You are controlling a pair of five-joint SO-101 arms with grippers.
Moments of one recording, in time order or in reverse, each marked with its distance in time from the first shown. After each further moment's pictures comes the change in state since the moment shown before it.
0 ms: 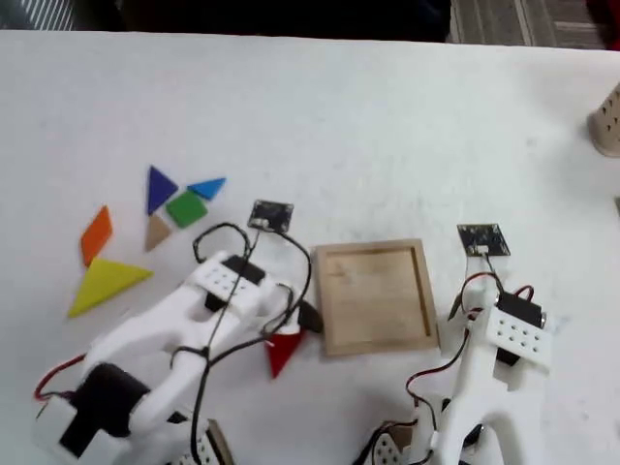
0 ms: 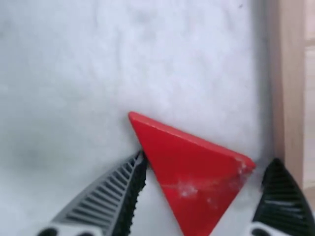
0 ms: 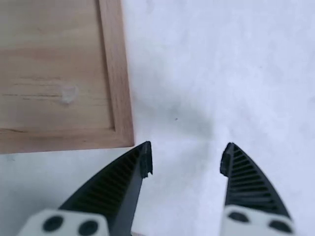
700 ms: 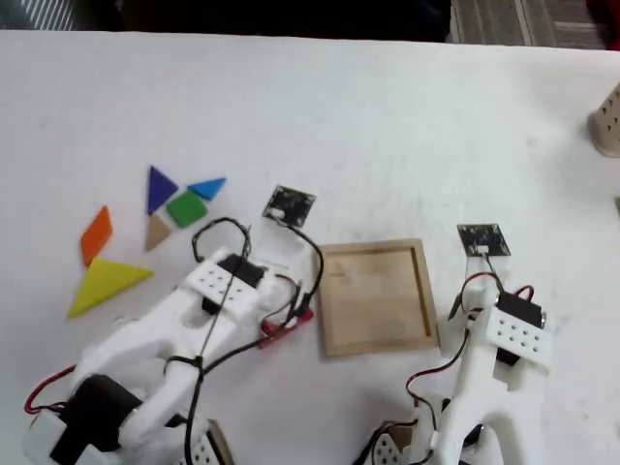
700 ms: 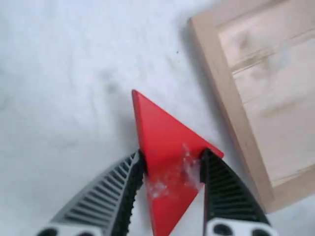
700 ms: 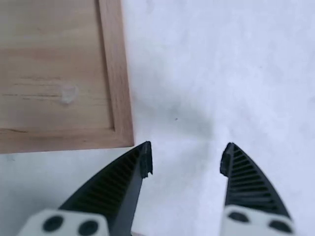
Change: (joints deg) left arm 1.1 -2.2 -0.6 -3.3 -9.8; right arm 0.0 0.0 0.0 0.0 0.0
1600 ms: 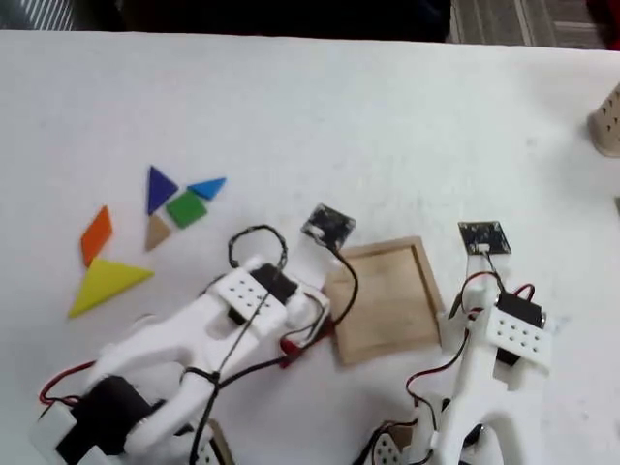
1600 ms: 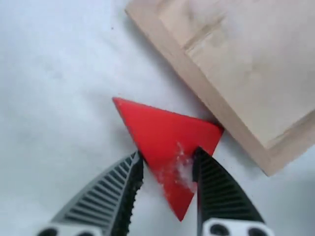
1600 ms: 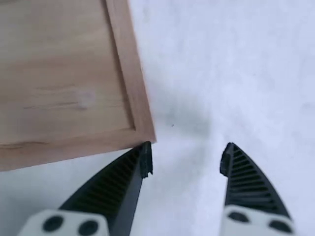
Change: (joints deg) left arm 11.3 0.1 -4.4 8.1 0.0; right arm 0.0 0.0 0.0 -1.7 0.0
